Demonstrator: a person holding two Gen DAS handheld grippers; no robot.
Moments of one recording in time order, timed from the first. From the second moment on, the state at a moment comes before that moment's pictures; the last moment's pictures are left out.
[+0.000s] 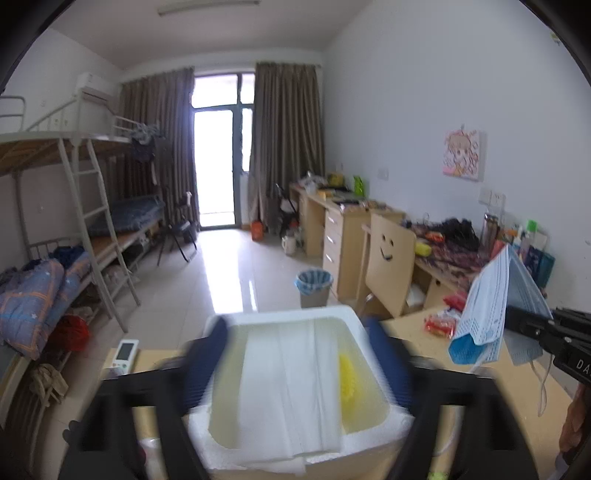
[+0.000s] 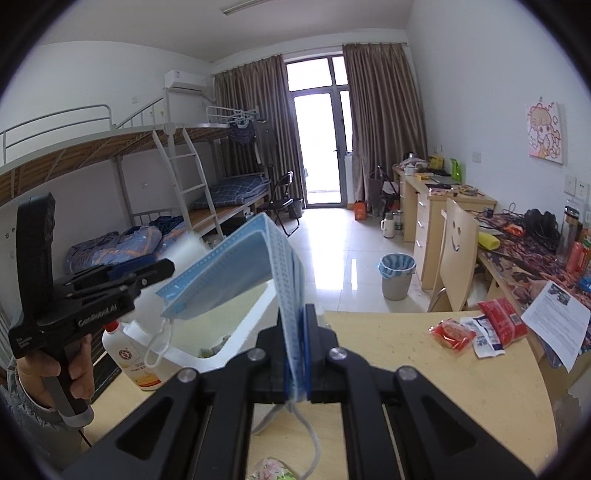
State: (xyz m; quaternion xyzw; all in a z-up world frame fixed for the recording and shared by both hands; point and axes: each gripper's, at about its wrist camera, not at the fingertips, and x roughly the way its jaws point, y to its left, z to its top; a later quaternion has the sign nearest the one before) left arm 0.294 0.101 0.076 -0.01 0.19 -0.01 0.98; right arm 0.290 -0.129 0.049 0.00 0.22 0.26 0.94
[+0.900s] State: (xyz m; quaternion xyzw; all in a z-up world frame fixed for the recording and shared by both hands) left arm 0.238 0.145 0.104 0.01 0.15 0.06 0.99; right arm 0.296 -0.073 0.048 -0.02 0.23 0.31 0.92
